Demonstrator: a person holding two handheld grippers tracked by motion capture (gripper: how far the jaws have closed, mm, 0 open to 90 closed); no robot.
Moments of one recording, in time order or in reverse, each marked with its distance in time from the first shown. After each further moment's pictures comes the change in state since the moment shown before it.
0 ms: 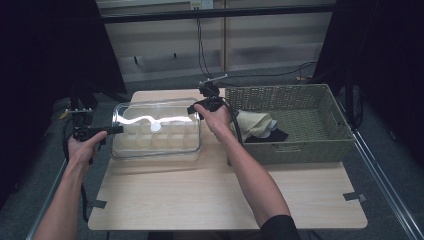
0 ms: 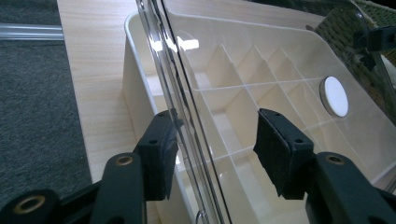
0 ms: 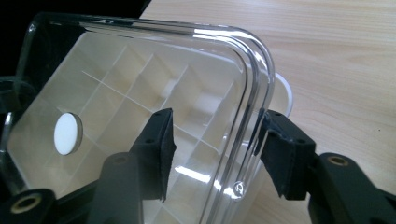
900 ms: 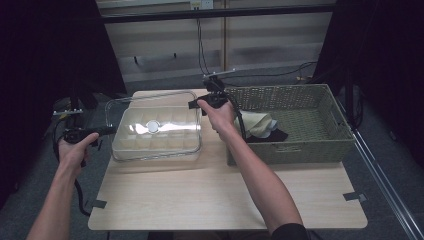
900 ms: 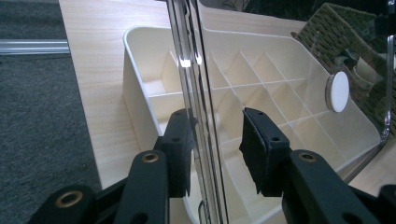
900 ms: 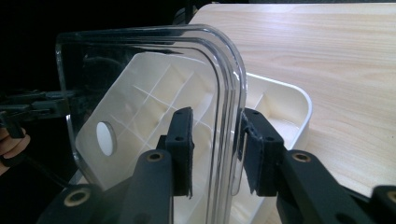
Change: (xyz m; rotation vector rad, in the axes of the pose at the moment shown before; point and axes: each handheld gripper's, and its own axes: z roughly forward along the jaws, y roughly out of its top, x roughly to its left) left arm -0.008 -0.002 -0.028 -0.035 -0.012 0.043; right arm 0.014 0.003 -0.041 -0.067 0.093 -0.001
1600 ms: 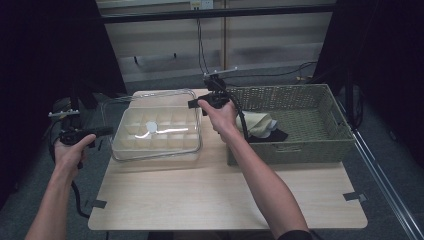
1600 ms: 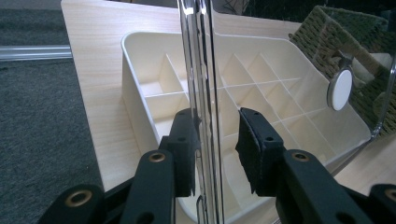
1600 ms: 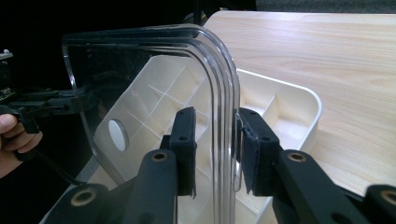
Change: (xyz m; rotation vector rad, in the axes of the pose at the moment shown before) left arm -0.009 0.000 -0.012 -0.010 0.004 0.011; right arm 0.014 -0.002 -0.019 -0.021 0.021 -0.023
